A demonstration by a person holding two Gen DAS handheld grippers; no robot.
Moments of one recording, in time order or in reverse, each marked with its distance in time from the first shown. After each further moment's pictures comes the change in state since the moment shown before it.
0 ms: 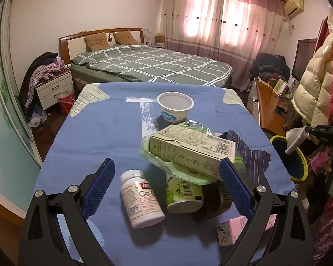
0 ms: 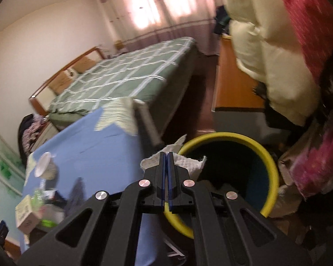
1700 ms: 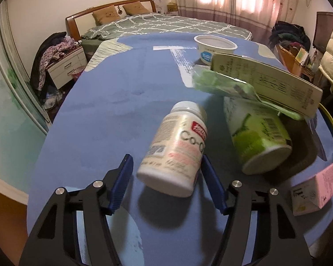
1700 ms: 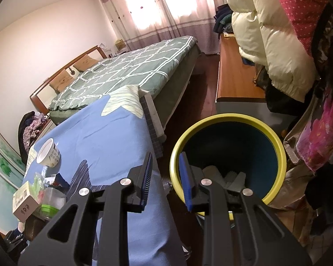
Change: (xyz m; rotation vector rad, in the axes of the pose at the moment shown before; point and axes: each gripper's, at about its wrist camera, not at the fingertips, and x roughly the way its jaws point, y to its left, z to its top) left arm 0.078 0.064 -0.055 0.039 0.215 0.130; right arm -0.012 0.033 -0.047 -0.024 -0.010 0.037
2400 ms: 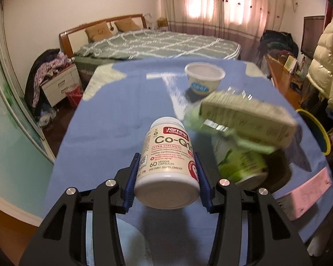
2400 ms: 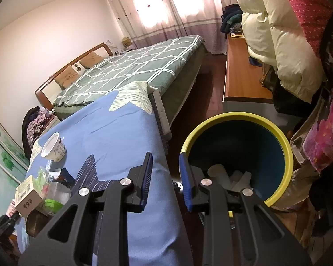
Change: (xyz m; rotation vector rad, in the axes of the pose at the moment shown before) left arm -0.042 0.000 0.028 0.039 -0.120 -0.054; right arm -0.001 0.009 -0.005 -0.023 0.006 0.026
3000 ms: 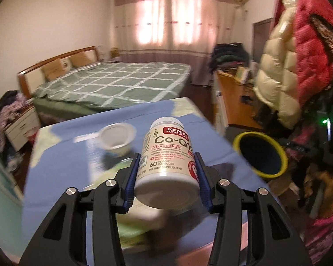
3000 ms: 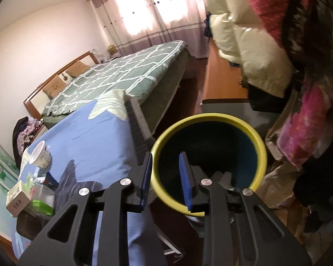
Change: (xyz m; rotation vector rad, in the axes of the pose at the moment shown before) left arm -0.050 -0.147 0.085 0.176 -0.167 -0.271; right arm -0.021 -0.051 -0.007 0.059 -0.052 -0.096
